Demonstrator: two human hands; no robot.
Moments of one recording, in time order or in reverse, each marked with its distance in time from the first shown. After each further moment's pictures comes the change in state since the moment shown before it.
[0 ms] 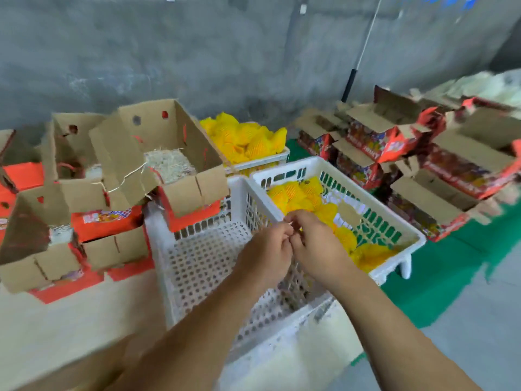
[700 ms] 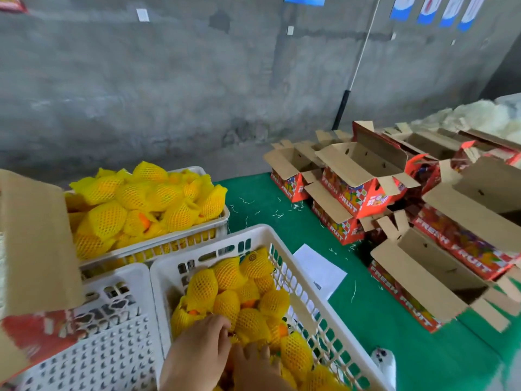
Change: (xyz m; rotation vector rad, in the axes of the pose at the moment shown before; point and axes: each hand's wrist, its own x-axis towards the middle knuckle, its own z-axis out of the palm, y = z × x) left_hand 0.228 -0.019 0.118 0.471 -0.019 -0.163; right_hand 0.176 0.238 0.053 -0.411 -0.631 0.285
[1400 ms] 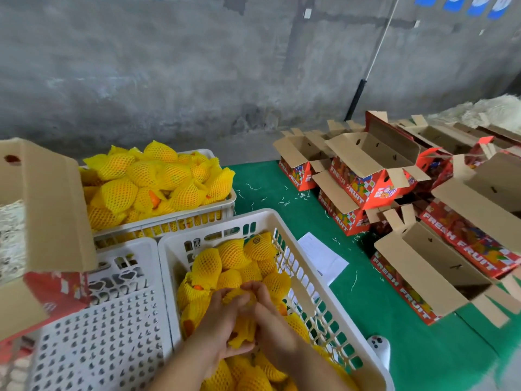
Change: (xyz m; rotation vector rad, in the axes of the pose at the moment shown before) left_hand -0.008 0.048 -0.005 -1.251 -0.180 -0.777; right_hand -0.044 0.024 -0.047 1.484 -0.225 -0.230
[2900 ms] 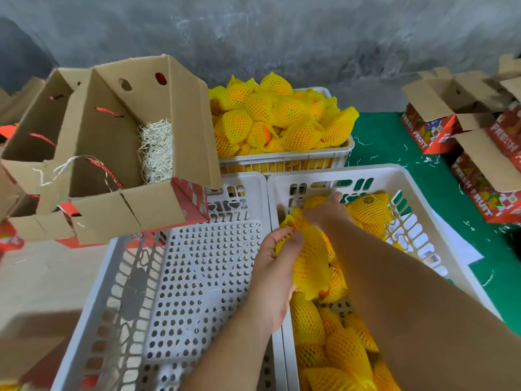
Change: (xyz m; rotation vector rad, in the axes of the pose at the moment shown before) left_hand -0.006 -0.025 -0.065 -0.561 0.058 0.339; right_hand 0.216 -0.004 0.036 -1.116 0.455 0.166
